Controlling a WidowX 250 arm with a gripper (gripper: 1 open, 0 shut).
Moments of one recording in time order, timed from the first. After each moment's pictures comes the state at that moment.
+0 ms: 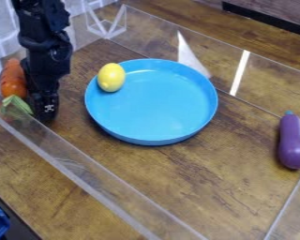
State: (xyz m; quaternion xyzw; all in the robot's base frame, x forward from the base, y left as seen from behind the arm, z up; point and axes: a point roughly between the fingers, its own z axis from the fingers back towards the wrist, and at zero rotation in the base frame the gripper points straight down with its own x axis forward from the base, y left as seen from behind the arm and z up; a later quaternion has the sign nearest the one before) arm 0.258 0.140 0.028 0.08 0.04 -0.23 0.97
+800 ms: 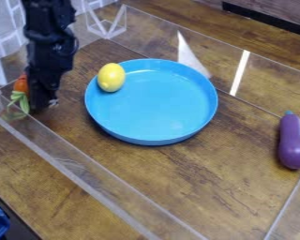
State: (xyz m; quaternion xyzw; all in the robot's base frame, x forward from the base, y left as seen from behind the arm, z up) arm 0.271 0.131 0.039 0.08 0.05 -0.20 0.98
